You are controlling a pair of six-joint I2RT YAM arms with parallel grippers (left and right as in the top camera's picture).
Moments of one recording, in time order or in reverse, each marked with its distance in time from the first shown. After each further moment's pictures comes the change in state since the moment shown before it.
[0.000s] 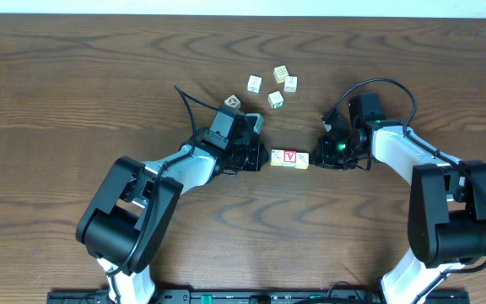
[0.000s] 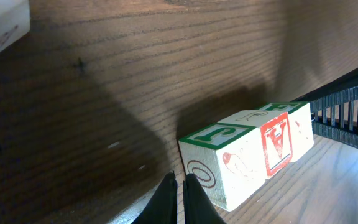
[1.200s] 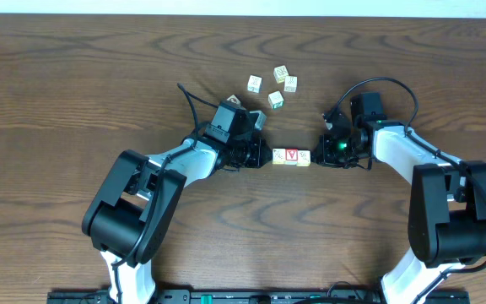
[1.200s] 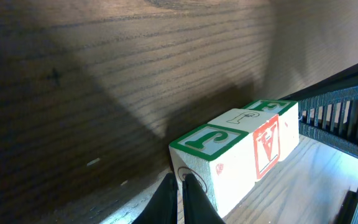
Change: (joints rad) left arm 0.009 0.047 0.058 -0.027 0.085 -0.038; right arm -0.005 0.000 -0.001 0.026 0.002 0.000
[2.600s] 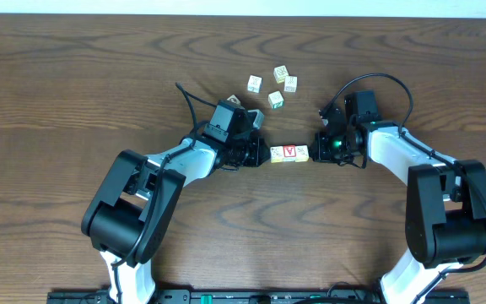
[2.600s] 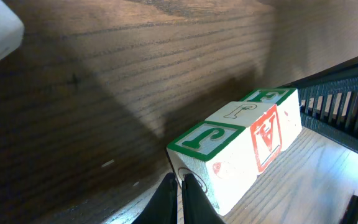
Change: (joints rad) left arm 0.005 0.000 0.000 0.000 -0.010 0.000; right arm 0.036 0.002 -0.004 0.087 0.045 0.015
